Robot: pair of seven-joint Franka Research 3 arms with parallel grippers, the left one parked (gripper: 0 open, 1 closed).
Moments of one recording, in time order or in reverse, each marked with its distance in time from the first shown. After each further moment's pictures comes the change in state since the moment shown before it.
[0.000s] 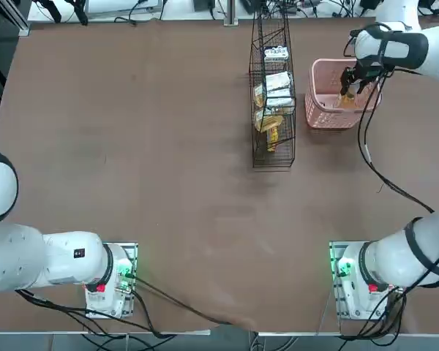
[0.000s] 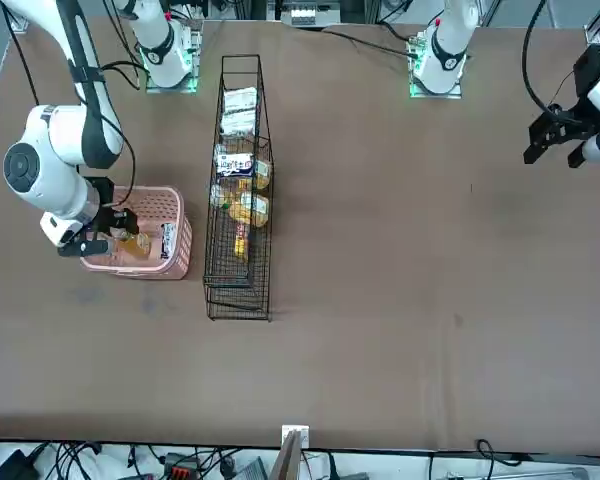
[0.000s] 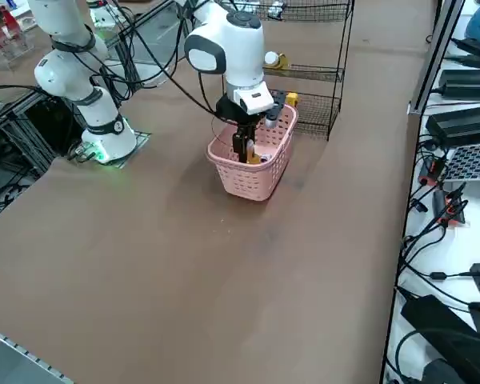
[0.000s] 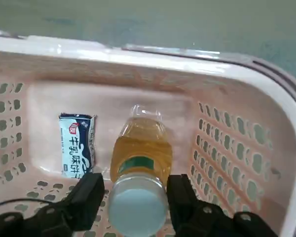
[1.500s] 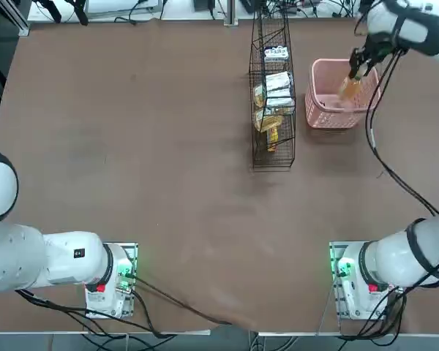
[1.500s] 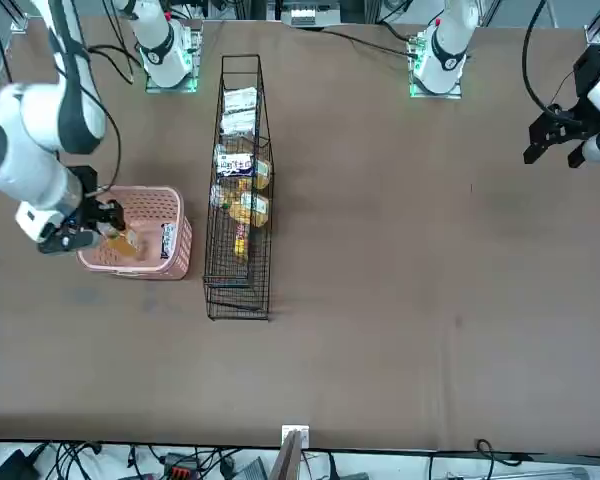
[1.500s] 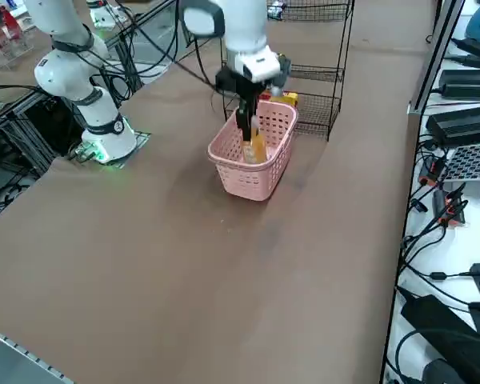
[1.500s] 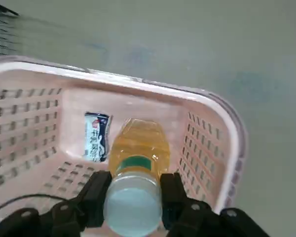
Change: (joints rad) arm 0.000 -0.097 0.001 0.159 -0.002 -0.237 -0.069
